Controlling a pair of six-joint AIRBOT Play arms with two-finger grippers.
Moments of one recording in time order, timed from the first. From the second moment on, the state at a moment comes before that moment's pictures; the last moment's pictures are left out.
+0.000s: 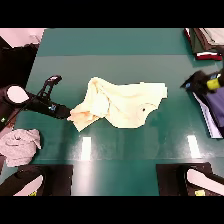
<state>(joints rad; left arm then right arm) -0.15 -1.01 0.89 1.17 -1.19 -1.35 -0.28 -1.19 1.22 -1.00 1.47 1.46</state>
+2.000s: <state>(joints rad) -0.15 -1.00 1.98 1.36 -1.43 -1.36 -0.19 -0.81 1.47 -0.86 1.13 1.50</state>
